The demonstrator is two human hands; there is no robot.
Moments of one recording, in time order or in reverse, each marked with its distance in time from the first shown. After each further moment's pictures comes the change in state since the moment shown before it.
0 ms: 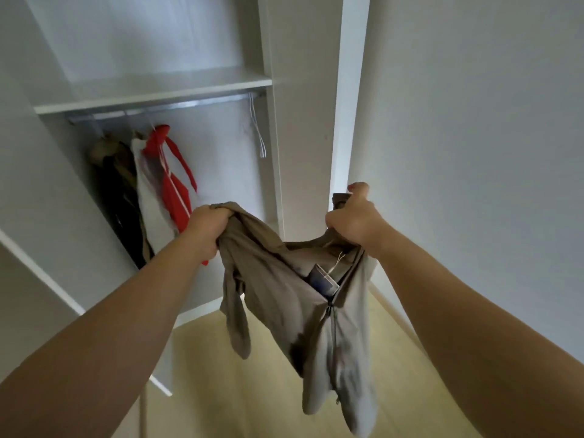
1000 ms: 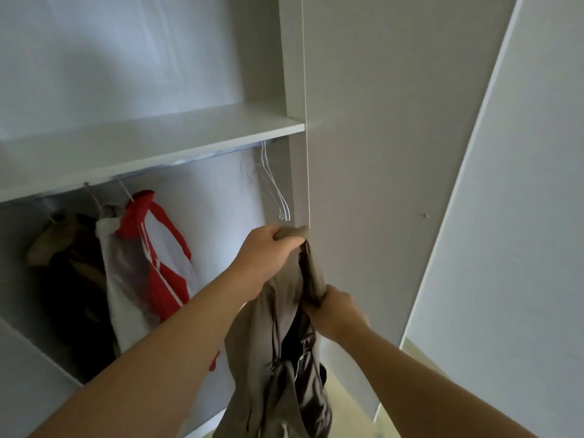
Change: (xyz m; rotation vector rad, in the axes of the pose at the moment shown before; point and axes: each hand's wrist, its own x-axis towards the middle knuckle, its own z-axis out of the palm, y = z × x) left_hand 0.325 0.121 0.024 0.320 -0.363 0.397; right_hand 0.322 -0.053 0.257 -0.452 -0.078 0.128
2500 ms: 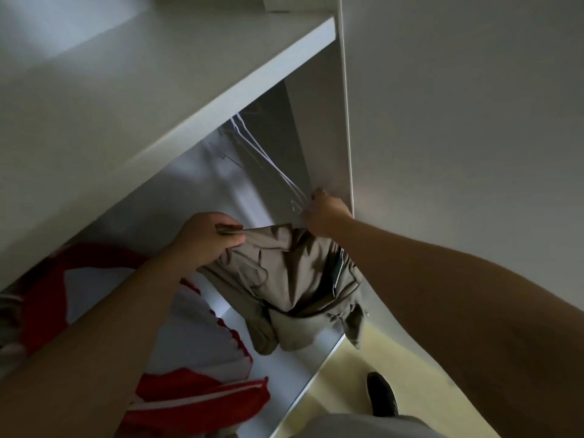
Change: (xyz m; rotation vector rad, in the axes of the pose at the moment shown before) left_hand 0.408 -0.176 -0.132 0.671 -0.282 0.031; right_hand 0.427 -0.117 0.022 0.166 0.032 0.102
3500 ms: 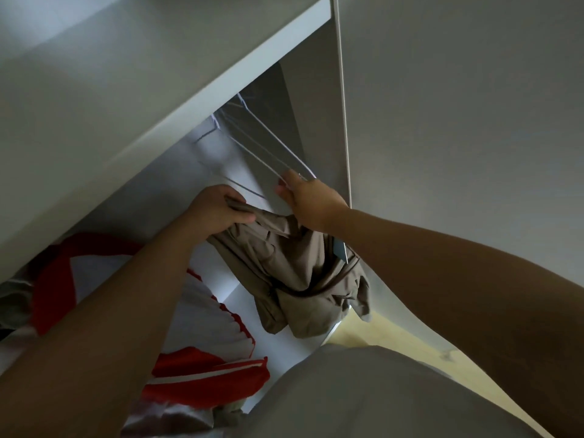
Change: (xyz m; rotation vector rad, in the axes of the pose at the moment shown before) left_hand 0.019 0.017 0.000 -0.079 -0.051 -0.107; right_hand -0.033 -0.015 0.000 -0.022 0.100 -0.402
